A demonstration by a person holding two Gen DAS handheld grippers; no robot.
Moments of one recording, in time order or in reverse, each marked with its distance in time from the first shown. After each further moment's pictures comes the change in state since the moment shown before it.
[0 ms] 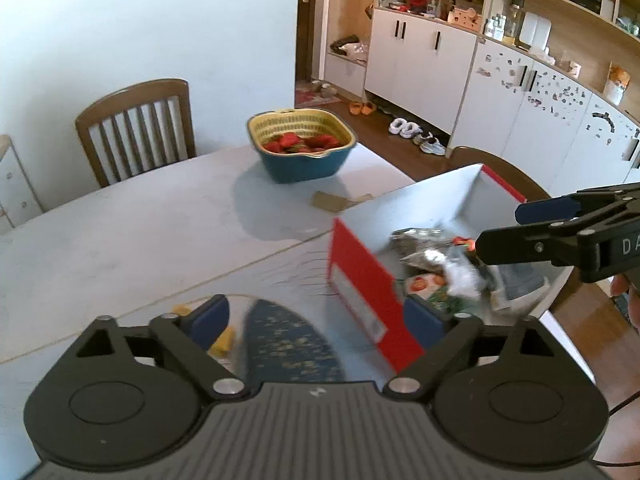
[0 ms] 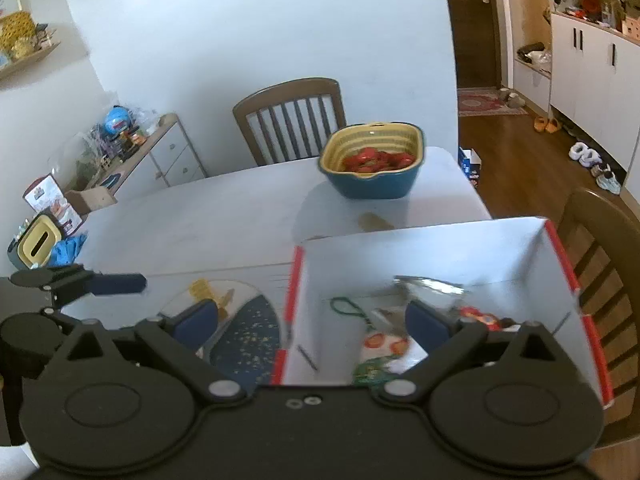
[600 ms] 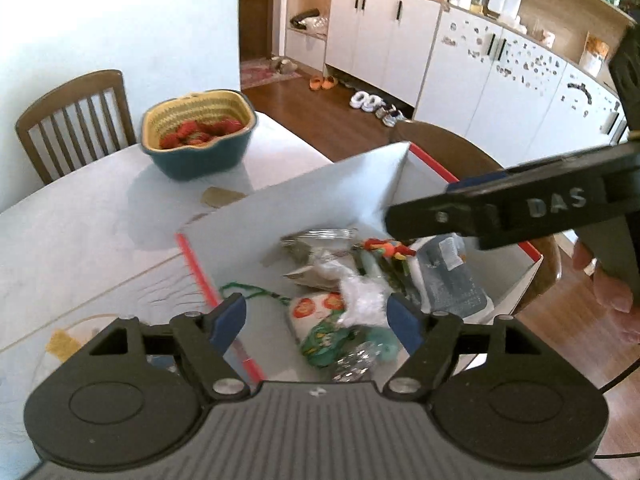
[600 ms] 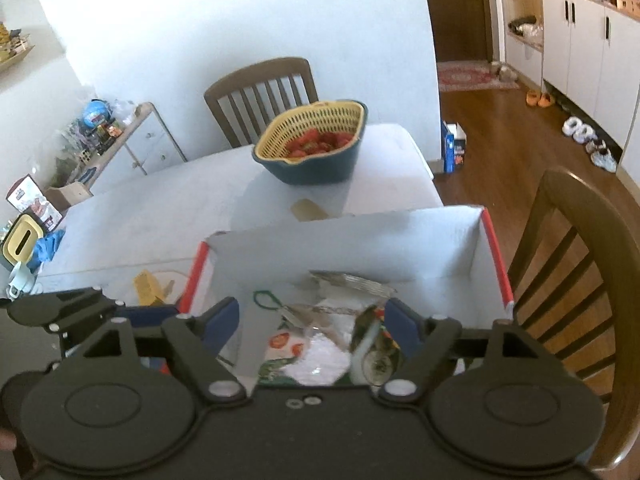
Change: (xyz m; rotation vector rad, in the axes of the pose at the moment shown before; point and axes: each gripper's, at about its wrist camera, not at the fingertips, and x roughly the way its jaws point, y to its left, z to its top) left arm 0.064 -0.114 0.029 0.035 0.077 -0.081; right arm 0.006 -0.100 0.013 0.030 0.068 0.009
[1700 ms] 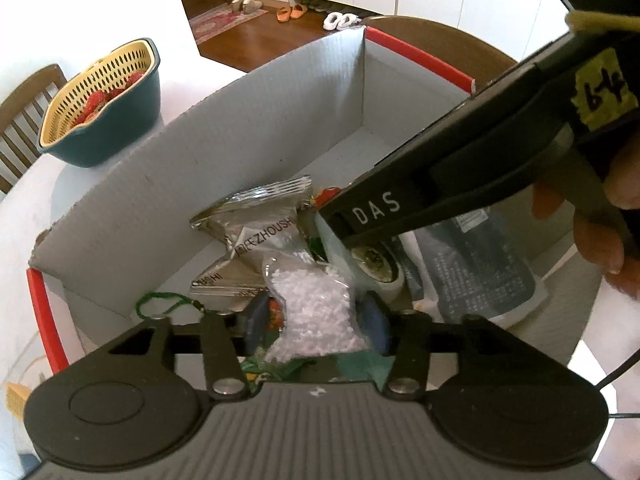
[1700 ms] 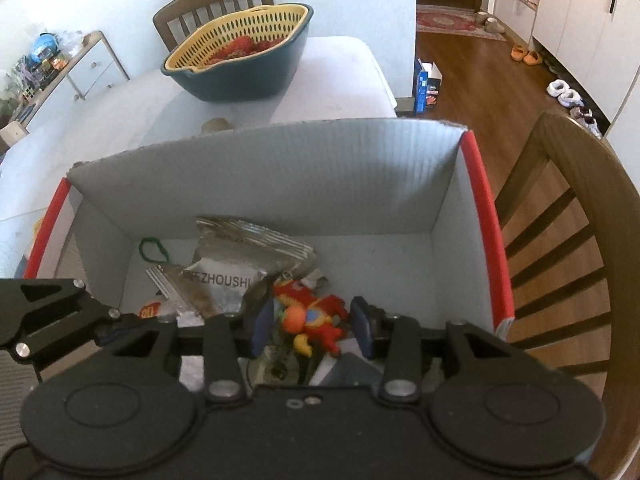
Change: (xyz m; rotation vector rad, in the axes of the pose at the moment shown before) left arm 0.122 -0.071 0.003 0.189 0.230 0.041; right arm 0.104 -0.062 -0.006 -0.036 0.230 -0.116
